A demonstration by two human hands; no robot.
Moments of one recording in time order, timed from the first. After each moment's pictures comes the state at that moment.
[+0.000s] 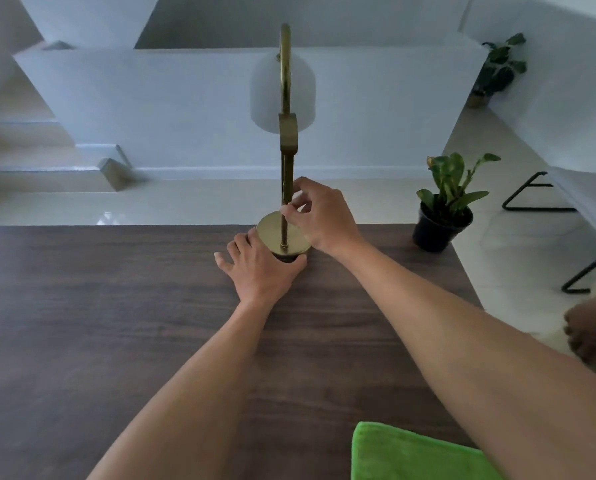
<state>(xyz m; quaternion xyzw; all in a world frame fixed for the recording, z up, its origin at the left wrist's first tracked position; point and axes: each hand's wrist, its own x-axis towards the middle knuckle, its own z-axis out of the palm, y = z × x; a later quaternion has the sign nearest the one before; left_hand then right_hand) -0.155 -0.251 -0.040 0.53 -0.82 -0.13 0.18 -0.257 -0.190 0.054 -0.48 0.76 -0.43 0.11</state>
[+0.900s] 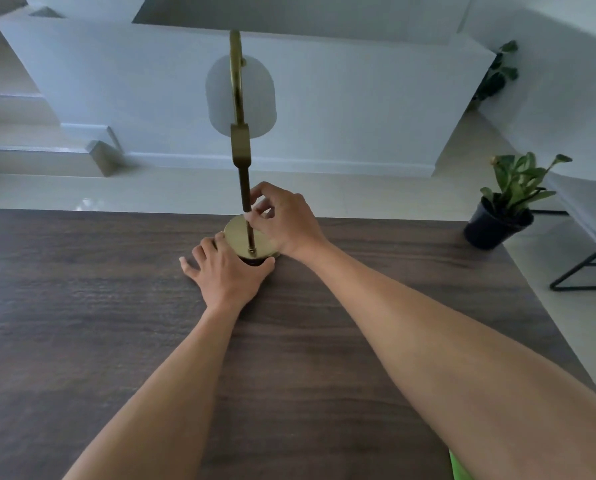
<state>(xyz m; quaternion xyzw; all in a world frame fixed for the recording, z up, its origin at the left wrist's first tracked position) -0.033 -0.361 -0.070 0.55 -0.80 -0.14 0.17 -0.139 -0.305 0.026 -0.51 0.74 -0.41 0.14</state>
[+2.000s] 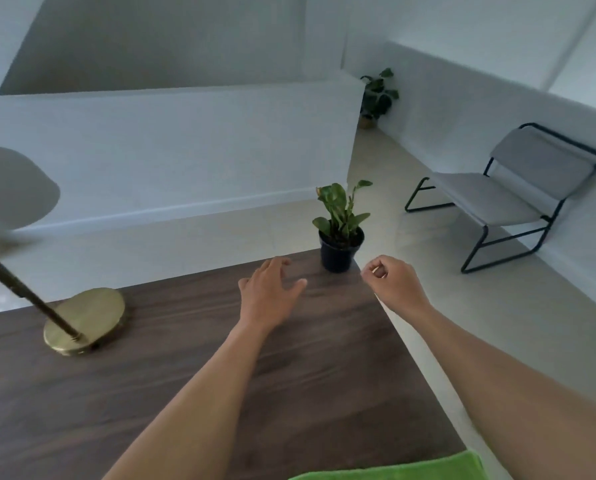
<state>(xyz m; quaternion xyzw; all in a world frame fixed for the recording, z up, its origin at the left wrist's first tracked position) -0.275 -0.177 -0.023 0.27 -0.90 -0.31 0.14 -0.411 0.018 -0.018 -0.21 0.90 -0.38 0.06</state>
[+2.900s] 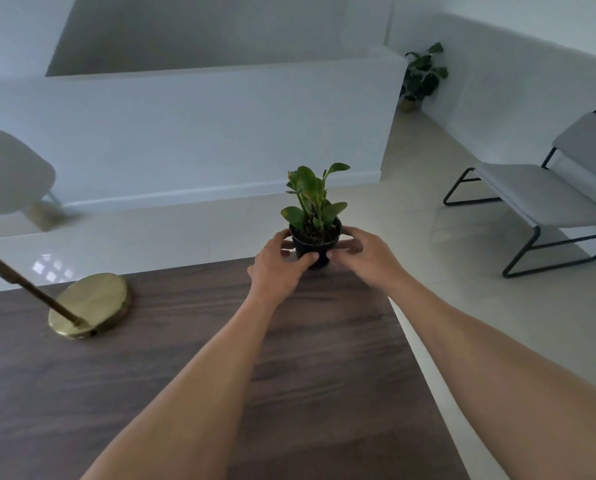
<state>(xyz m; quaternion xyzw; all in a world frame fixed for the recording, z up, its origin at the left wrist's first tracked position) -0.318 -0.191 -0.023 0.35 -0.79 -0.46 0.18 -0.447 -0.057 -0.018 -0.32 0.80 -0.46 0.21</state>
